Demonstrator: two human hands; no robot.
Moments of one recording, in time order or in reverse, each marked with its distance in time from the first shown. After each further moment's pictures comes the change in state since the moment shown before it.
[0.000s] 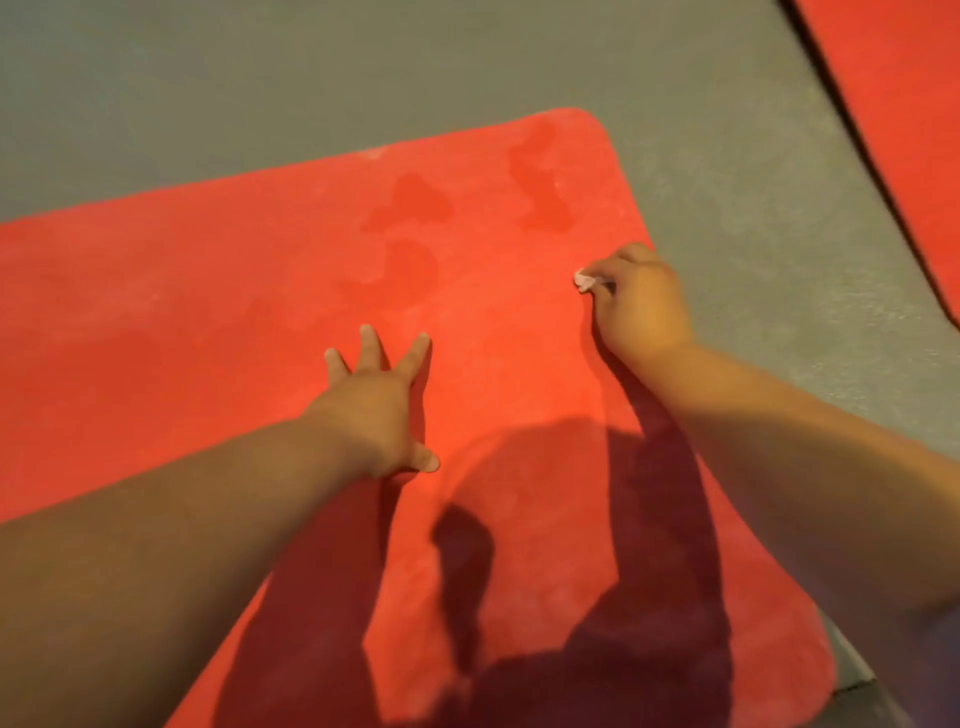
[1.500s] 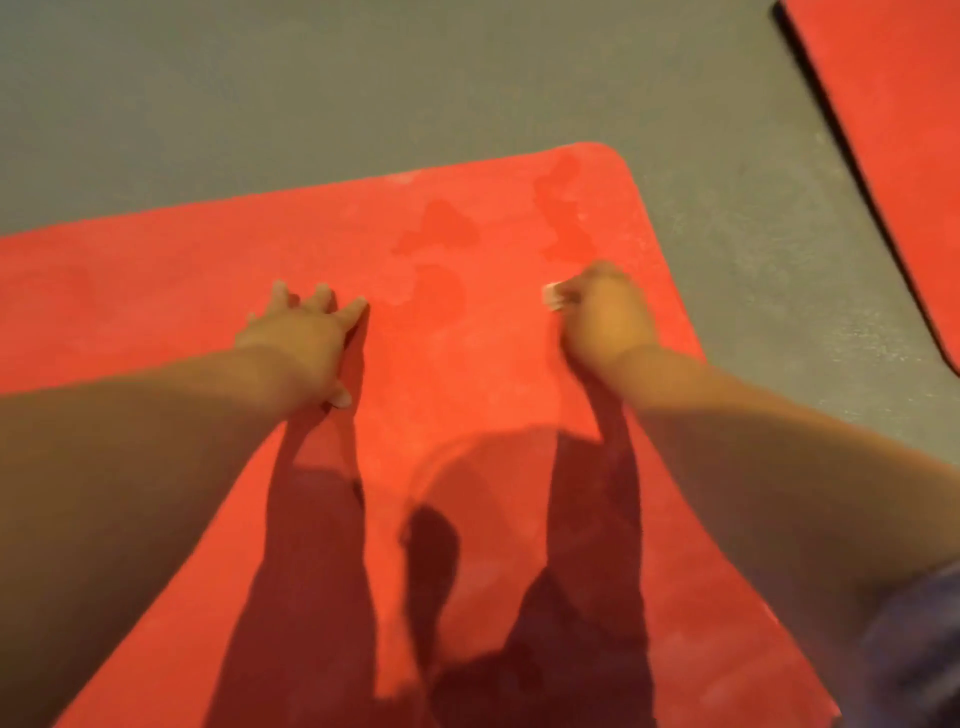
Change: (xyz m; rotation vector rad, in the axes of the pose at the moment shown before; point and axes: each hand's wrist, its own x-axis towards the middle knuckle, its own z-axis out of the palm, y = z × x) left_hand 0.041 -0.087 -0.060 0.323 0.127 0.021; right_hand 0.022 -0.051 0.014 -0.055 -0.163 -0.008
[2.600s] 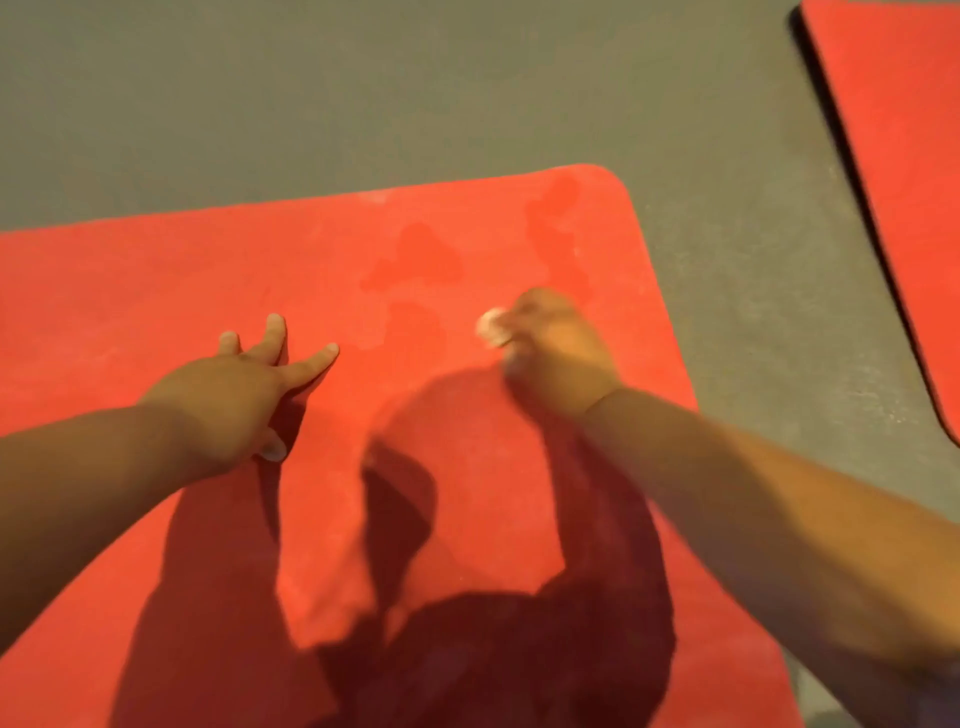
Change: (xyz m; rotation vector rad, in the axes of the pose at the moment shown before) left_hand 0.023 -0.029 0.009 -0.029 -0.131 0.080; right_hand 0.031 -0.016 0.006 0.117 -0.055 -0.296
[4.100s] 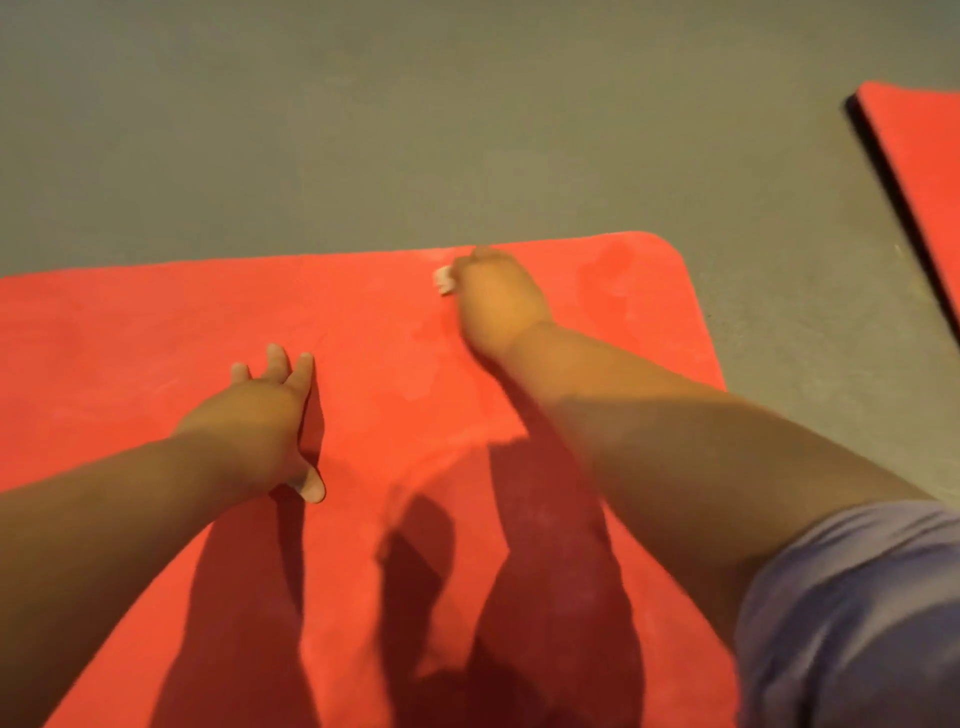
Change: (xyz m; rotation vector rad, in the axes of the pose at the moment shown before) left_hand -0.005 -0.004 -0.009 -0.246 0.019 -0.252; right_hand 0.134 -0.045 0.035 -0.252 -0.042 -0.042
